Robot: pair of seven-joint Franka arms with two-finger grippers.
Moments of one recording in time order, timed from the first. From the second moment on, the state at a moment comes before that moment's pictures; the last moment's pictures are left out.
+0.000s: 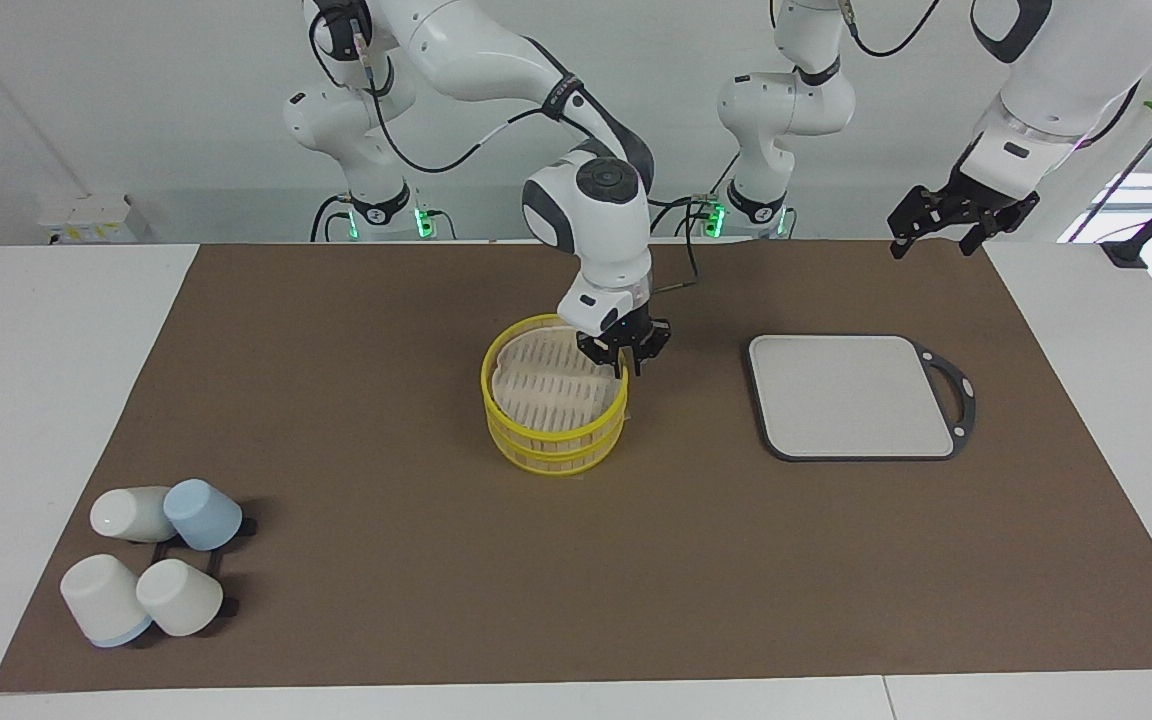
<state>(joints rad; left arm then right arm) -0.14 -0.06 0.10 -1.62 -0.01 1.50 0.00 0.73 0.43 -0.04 -1.62 0.09 2.20 0.62</state>
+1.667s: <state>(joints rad) -0.13 -0.06 0.10 -1.63 -0.01 1.52 0.04 0.15 -0.04 -0.08 -1.69 0.00 1.61 0.07</state>
